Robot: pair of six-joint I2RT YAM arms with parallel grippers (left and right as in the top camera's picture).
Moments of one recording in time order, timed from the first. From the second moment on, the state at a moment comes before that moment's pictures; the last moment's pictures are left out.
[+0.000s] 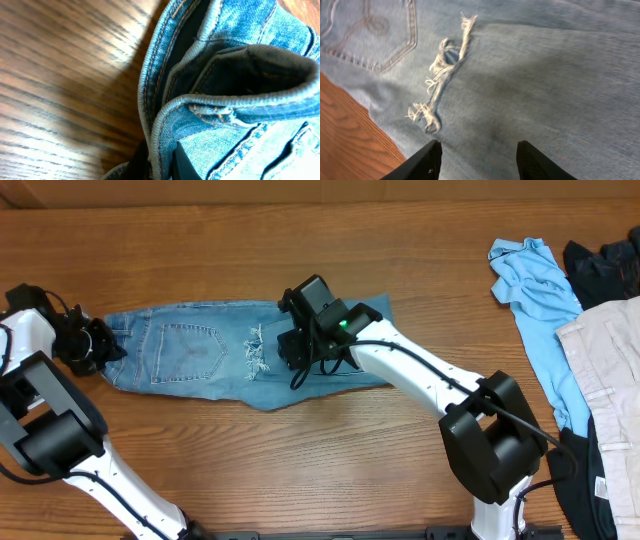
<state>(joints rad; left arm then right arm) 0.60 2.23 1.67 -0.97 0.32 -0.08 0.68 2.01 1.52 -0.59 -0.23 0.29</state>
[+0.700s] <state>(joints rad) 0.48 2.28 2.64 -1.55 0.72 0.00 0.31 2.09 1.53 -0.73 -0.34 0.38</state>
